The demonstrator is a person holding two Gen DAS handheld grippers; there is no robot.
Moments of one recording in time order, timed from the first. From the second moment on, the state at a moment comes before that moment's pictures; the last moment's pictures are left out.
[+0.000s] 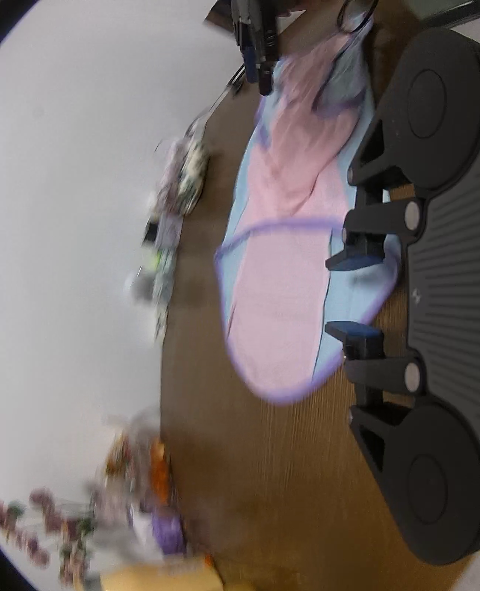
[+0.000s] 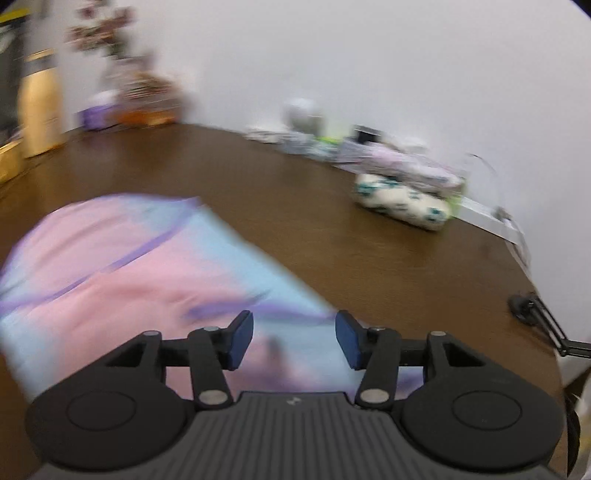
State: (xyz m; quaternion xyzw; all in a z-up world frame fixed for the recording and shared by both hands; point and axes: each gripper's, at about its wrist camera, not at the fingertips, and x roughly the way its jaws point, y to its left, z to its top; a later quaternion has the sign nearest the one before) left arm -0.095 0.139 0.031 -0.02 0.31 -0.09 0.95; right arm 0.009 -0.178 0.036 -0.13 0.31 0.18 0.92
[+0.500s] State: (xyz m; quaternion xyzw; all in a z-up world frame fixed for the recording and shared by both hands) left arm -0.093 0.120 0.008 0.04 0.34 -0.07 0.94; right arm -0.109 -0.232 -0.004 -0.04 0.35 0.09 0.93
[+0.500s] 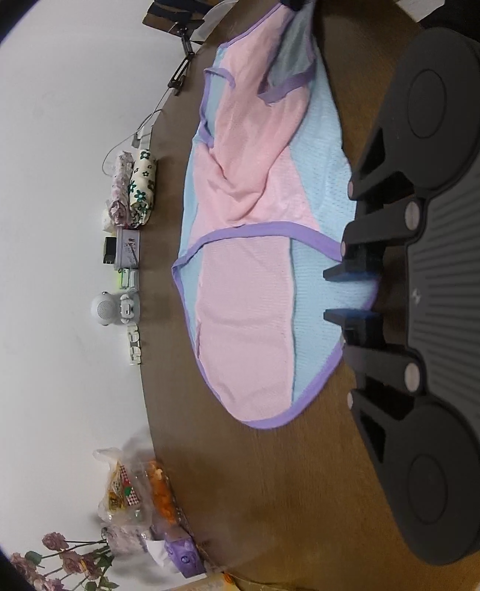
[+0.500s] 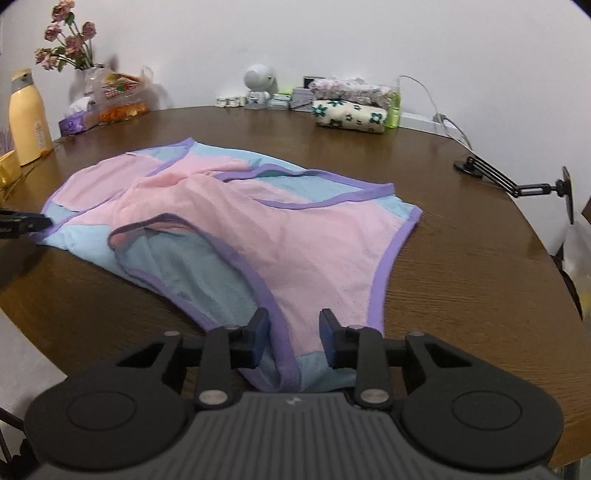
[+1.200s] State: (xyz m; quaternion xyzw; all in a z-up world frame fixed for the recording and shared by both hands) left arm -0.094 -0.038 0.042 0.08 0.30 -0.23 0.92; right arm 0.001 -0.210 0.034 0.01 0.35 0.18 0.92
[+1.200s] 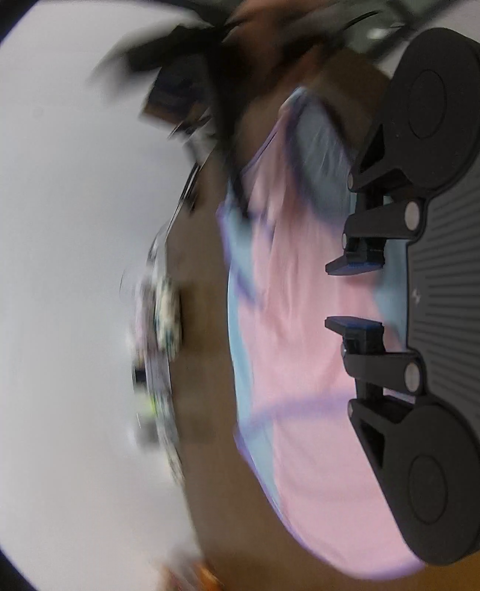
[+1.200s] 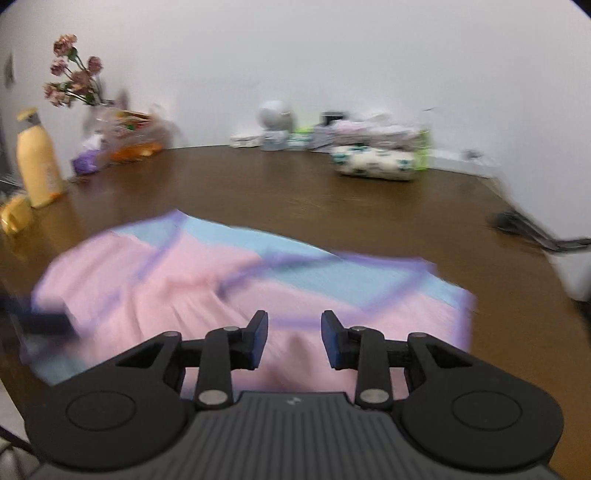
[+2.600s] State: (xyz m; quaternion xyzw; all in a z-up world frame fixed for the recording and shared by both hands) left arm -0.094 -0.056 0.004 0.02 0.29 -0.16 0.94; right arm 0.092 -0.178 0.012 0.07 0.42 0.25 0.87
